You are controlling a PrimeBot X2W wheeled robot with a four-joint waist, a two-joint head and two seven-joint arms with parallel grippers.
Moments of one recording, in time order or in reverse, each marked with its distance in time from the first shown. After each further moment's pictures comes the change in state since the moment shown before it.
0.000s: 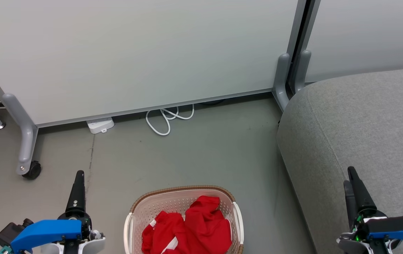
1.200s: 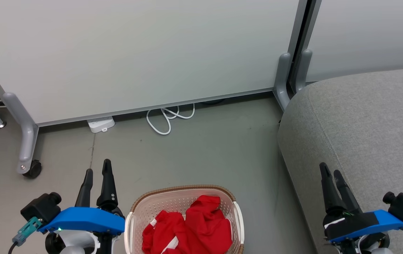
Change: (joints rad) left arm -0.028 0.003 -0.126 -0.023 0.688 0.059 -0.130; right arm -0.011 -0.007 0.105 -0.028 -0.662 0.000 -0.131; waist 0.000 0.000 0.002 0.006
